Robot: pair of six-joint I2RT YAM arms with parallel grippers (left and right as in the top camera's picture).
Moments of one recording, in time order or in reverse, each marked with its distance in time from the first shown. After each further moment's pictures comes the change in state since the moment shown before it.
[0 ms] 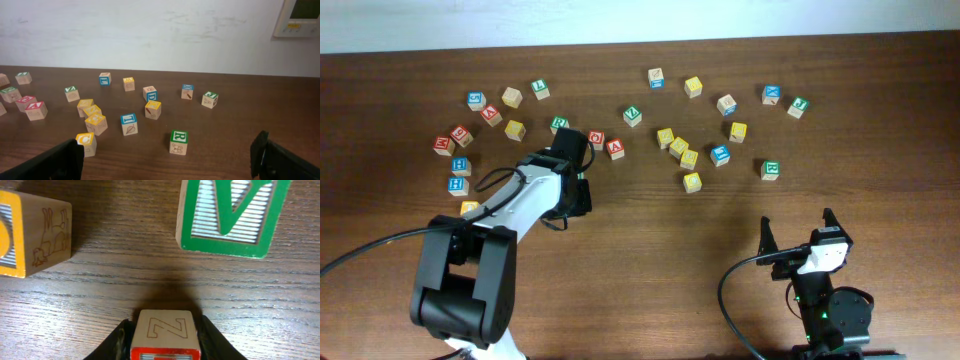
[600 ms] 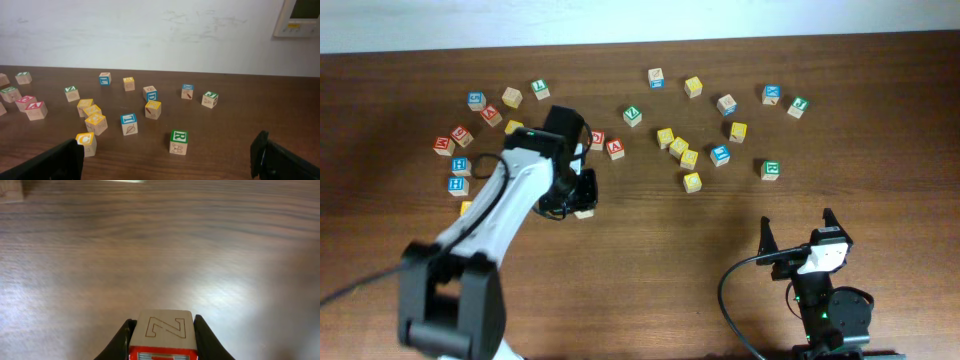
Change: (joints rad) left arm -0.001 -0.112 0.204 -0.364 0.283 0.034; right arm 0.000 0.000 0.000 0.000 0.000 0.000
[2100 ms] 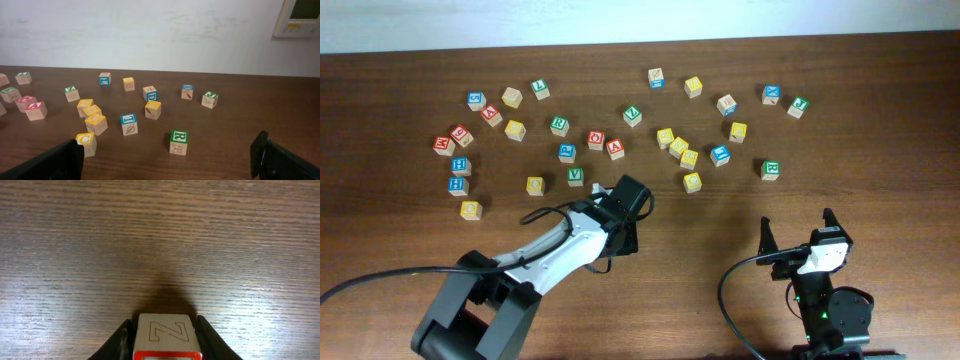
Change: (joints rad) left arm -0.349 -0.035 -0.404 0.462 -0.274 -0.308; right arm 0.000 0.000 0.000 0.000 0.000 0.000
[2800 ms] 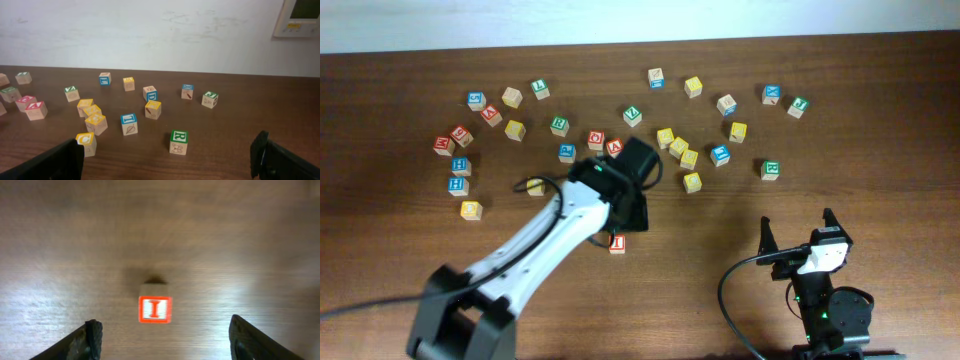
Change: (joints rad) left arm 0.012 -0.025 0.368 -0.439 0.023 0.027; right arm 0.000 0.000 0.000 0.000 0.000 0.000
